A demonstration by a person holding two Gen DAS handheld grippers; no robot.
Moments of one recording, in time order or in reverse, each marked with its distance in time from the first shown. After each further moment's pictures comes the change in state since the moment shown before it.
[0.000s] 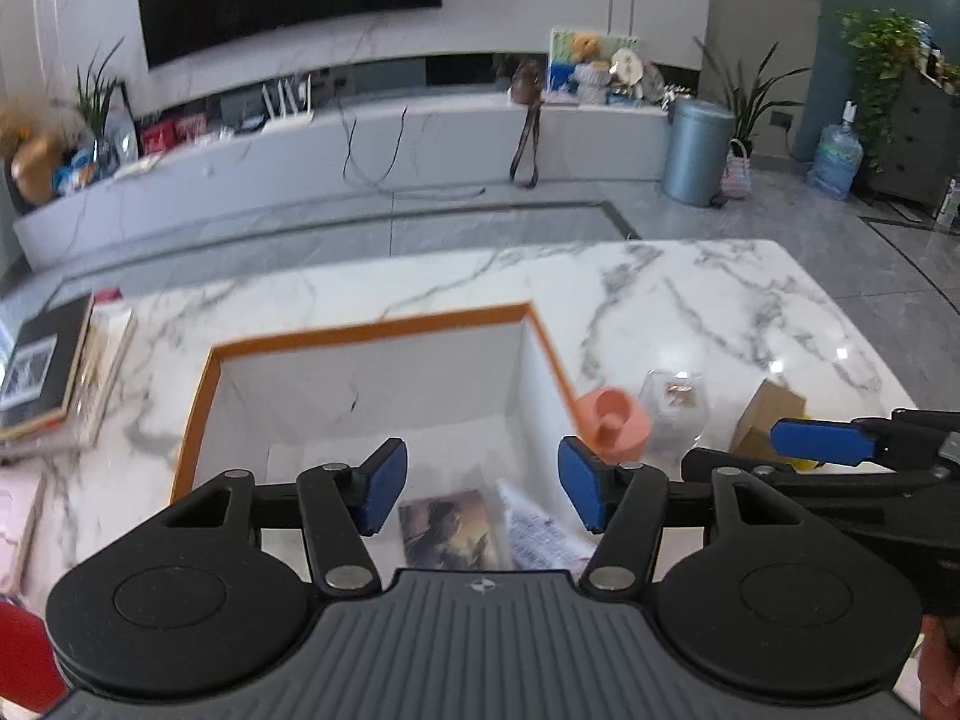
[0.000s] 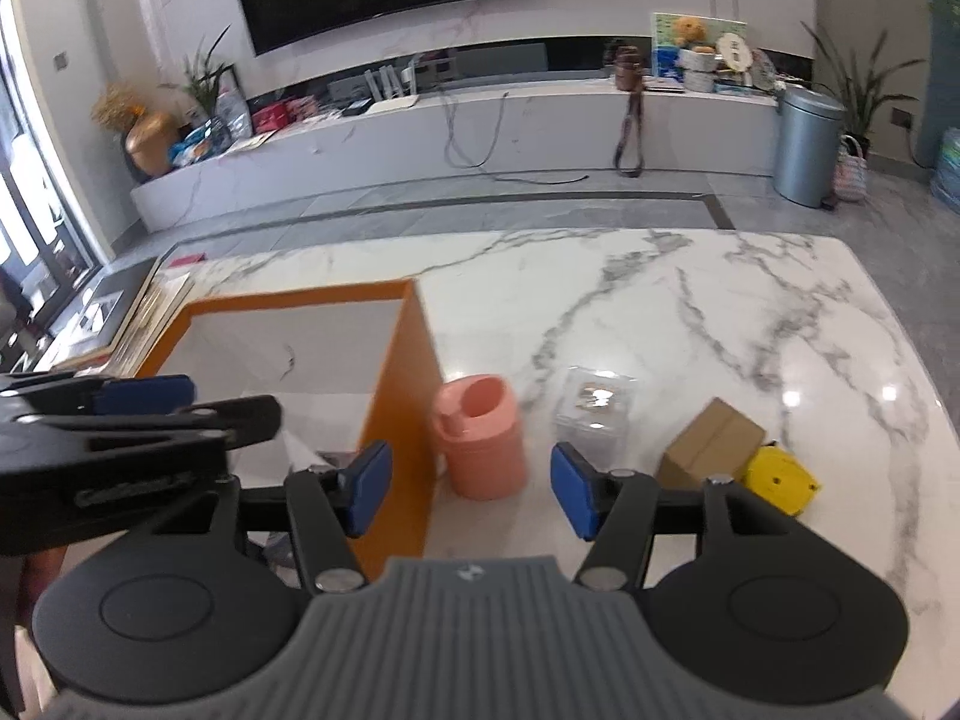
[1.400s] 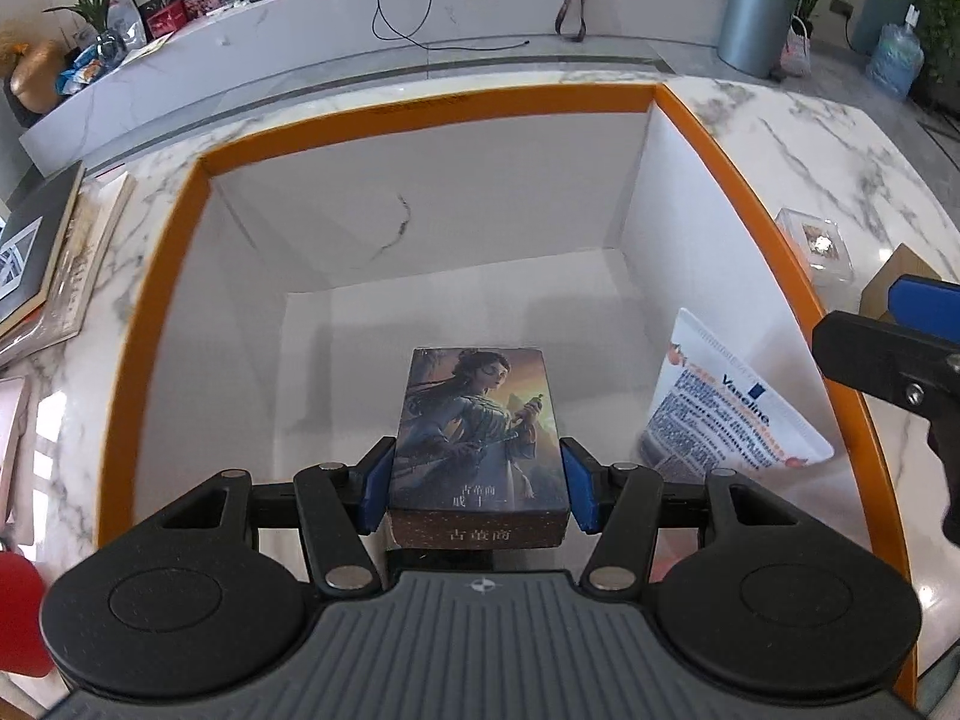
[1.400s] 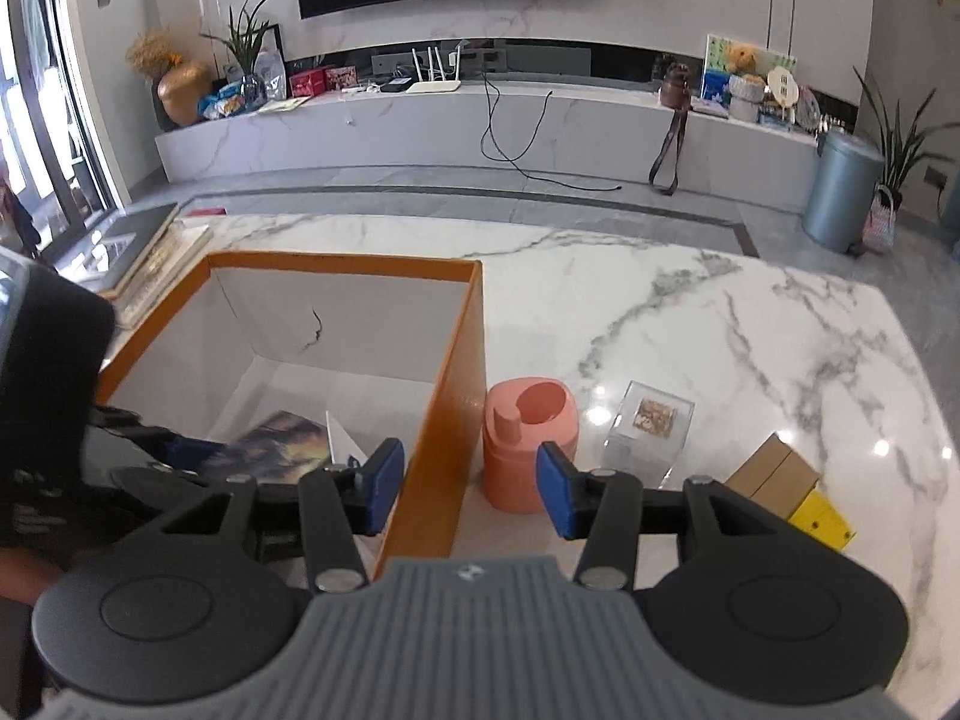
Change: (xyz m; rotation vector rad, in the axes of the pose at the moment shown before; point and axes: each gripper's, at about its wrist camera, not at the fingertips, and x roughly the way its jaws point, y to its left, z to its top) left arm 0.085 0.042 -0.040 -0.017 0.307 0.067; right arm 0.029 0.041 -0.005 -0.144 0.018 0.014
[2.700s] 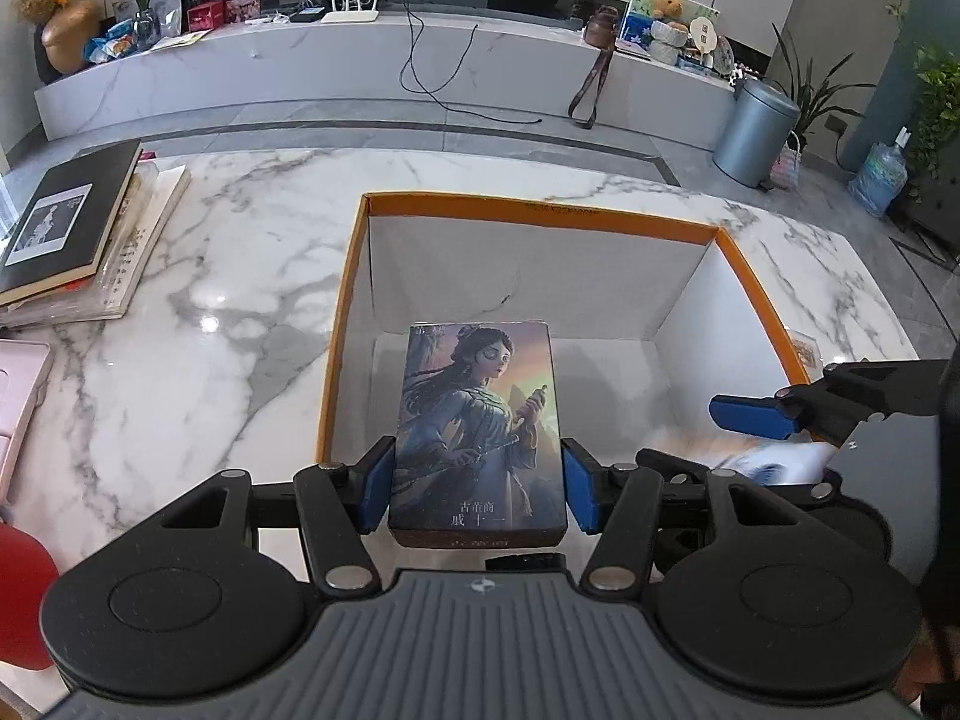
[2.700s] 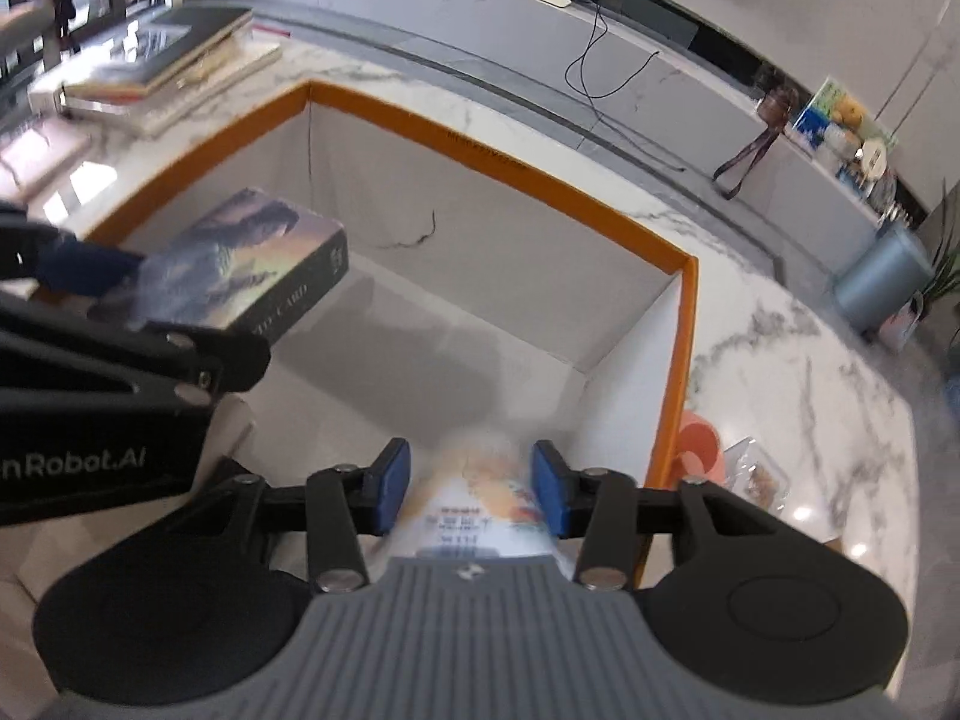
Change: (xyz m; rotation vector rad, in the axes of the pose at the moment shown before) left arm -0.045 0.079 -0.013 -0.156 -0.141 -0.125; right arm 0.068 0.095 0.010 -0.392 0.219 -0.106
